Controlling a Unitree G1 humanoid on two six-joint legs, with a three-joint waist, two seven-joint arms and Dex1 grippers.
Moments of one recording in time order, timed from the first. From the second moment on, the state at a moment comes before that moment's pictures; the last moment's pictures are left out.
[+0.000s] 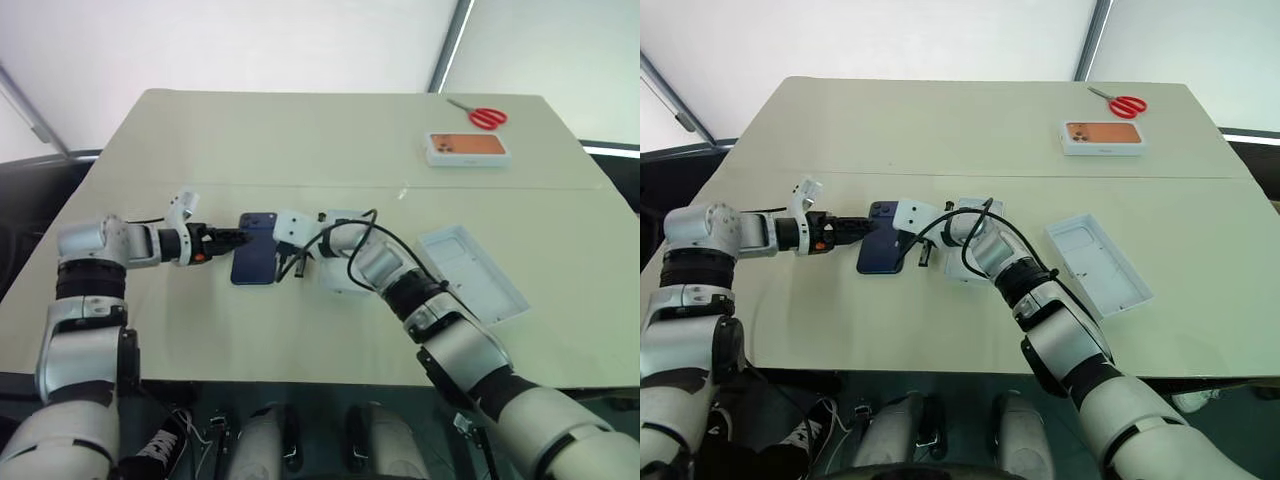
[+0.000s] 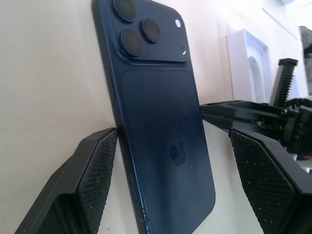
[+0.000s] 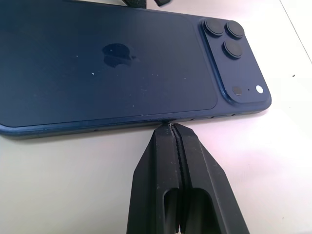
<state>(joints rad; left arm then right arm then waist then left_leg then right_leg) -0.88 0.57 0.19 0.61 -0.47 1.33 -0.78 -0.98 -0.07 0.42 0.77 -0.27 0.12 0.76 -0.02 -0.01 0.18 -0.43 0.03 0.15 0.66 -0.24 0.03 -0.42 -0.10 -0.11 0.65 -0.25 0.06</state>
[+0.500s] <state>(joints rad) -0.79 0.47 0.35 0.55 -0.56 1.33 -0.71 -0.98 -0.06 0.42 0.78 -0.27 0.11 0.75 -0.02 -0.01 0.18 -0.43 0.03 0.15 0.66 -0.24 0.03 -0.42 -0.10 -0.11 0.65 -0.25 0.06</state>
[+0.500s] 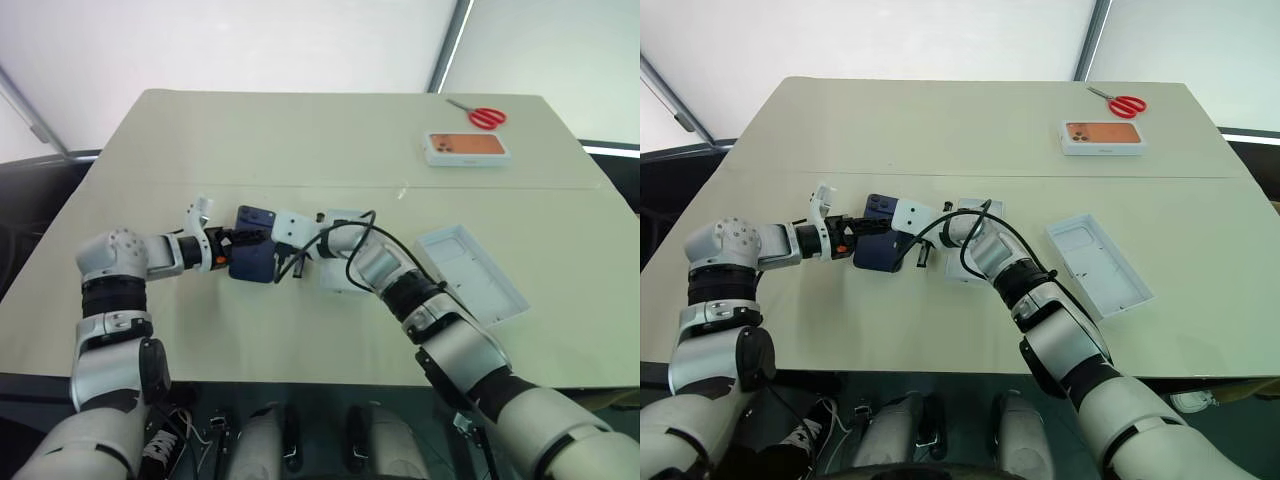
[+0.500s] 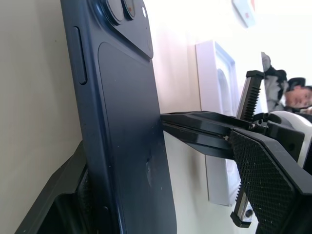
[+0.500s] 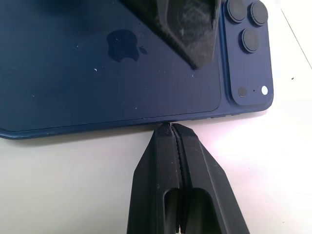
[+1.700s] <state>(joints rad) -0.67 0.48 0.53 0.59 -0.73 1.36 -0.70 -0.95 -0.07 0.16 0.49 0.08 0.42 0.89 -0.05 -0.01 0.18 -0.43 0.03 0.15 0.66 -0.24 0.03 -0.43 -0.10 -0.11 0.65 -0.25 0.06</state>
